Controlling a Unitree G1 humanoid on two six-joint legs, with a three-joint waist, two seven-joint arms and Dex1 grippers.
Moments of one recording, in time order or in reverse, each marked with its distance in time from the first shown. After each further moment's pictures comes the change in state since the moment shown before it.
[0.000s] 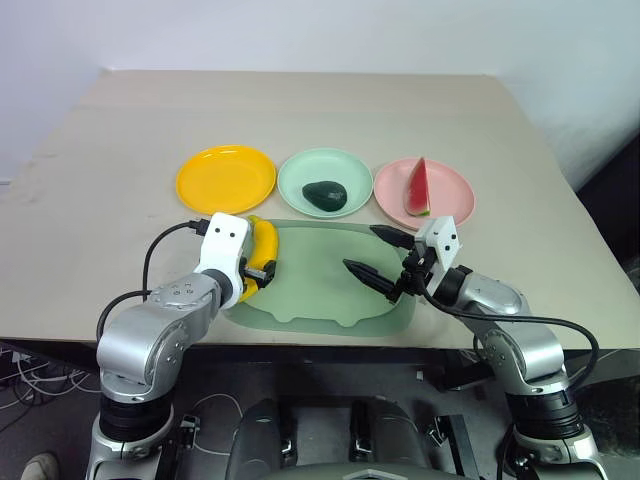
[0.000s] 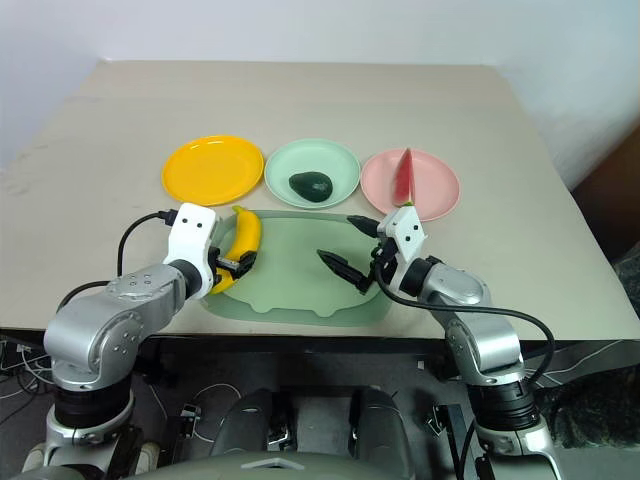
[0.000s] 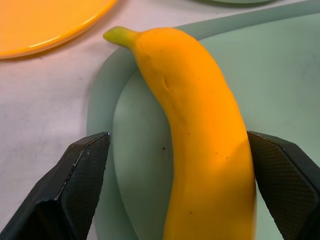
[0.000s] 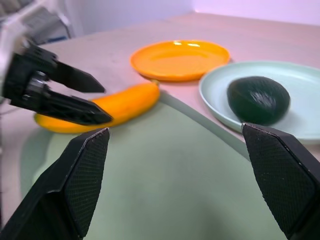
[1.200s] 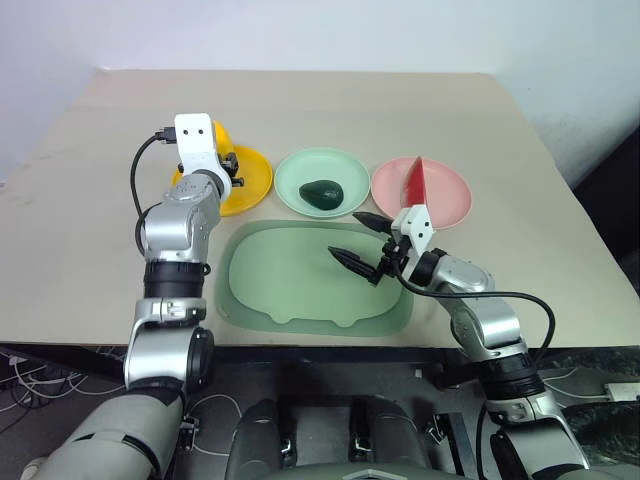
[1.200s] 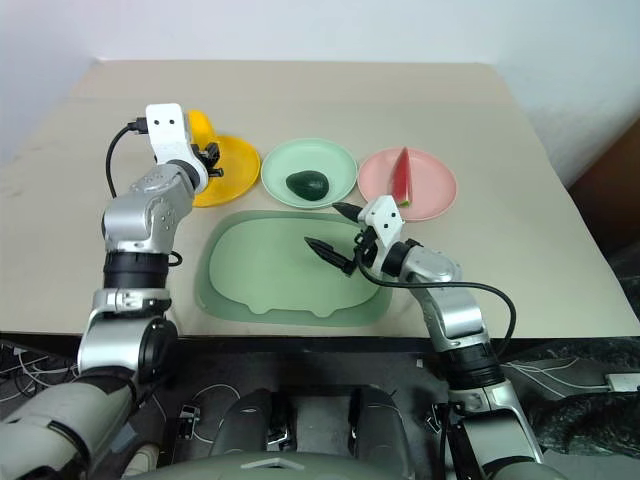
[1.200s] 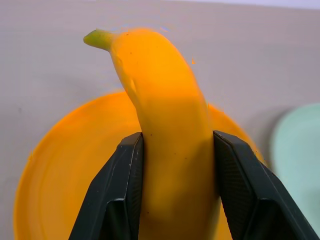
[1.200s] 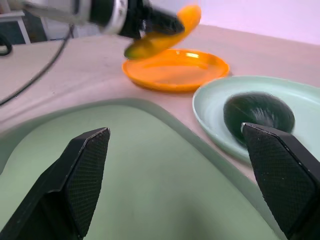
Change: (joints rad) left arm -0.625 -0.054 0.176 1.214 0.198 -0.809 0.099; right arm -0.193 0.099 0.066 0.314 -0.126 -0.224 0.012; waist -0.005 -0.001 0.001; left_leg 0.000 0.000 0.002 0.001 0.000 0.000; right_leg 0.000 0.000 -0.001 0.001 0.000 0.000
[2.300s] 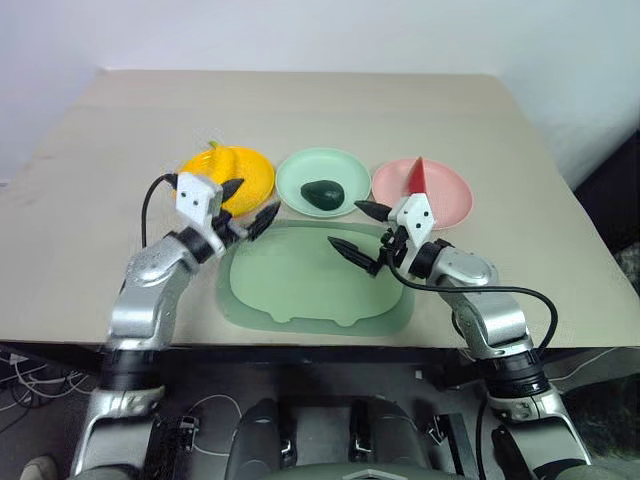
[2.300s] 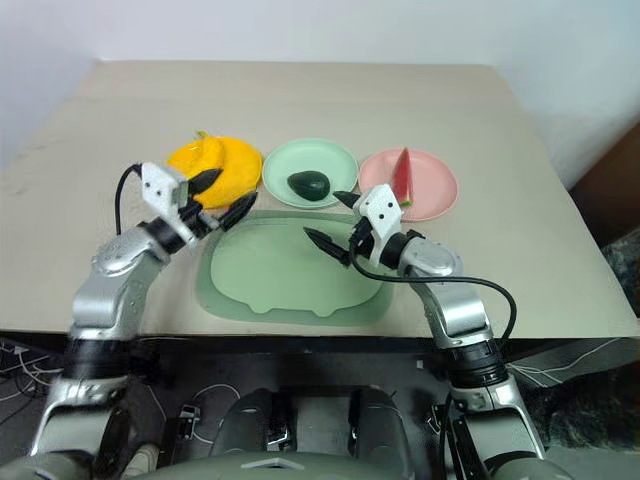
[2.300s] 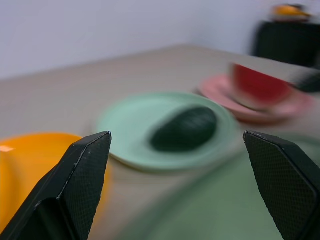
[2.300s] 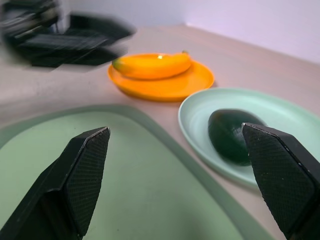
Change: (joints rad) left arm 0.708 0.210 -0.107 -0.736 -0.290 -0.271 -0.788; right arm 0.014 -0.045 -0.017 -0.127 -0.004 0.082 -0.052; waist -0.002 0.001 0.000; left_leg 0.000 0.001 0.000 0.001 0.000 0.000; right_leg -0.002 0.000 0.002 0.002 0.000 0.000
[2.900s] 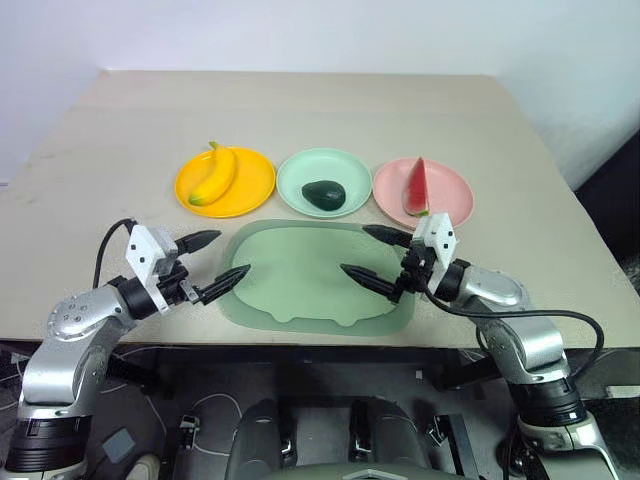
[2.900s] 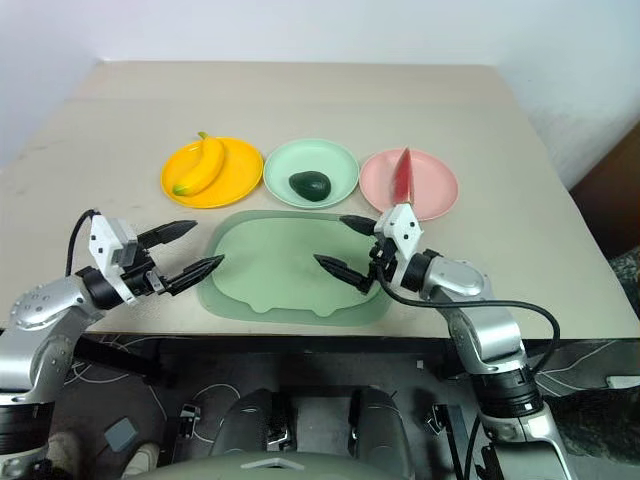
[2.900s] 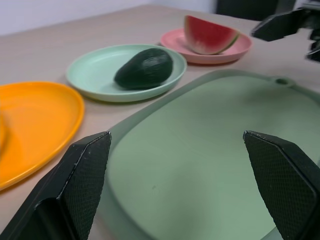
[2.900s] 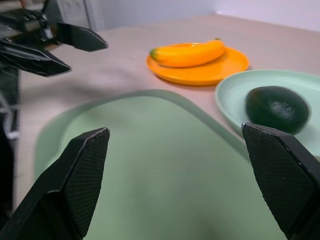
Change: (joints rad) left arm 0.214 0.121 0.138 -0.052 -0.033 -0.115 -0.138; right arm 0.153 -0.107 -0.030 -0.137 0.156 0.108 0.126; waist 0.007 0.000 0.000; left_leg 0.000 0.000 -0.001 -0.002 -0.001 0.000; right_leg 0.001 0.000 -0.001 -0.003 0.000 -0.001
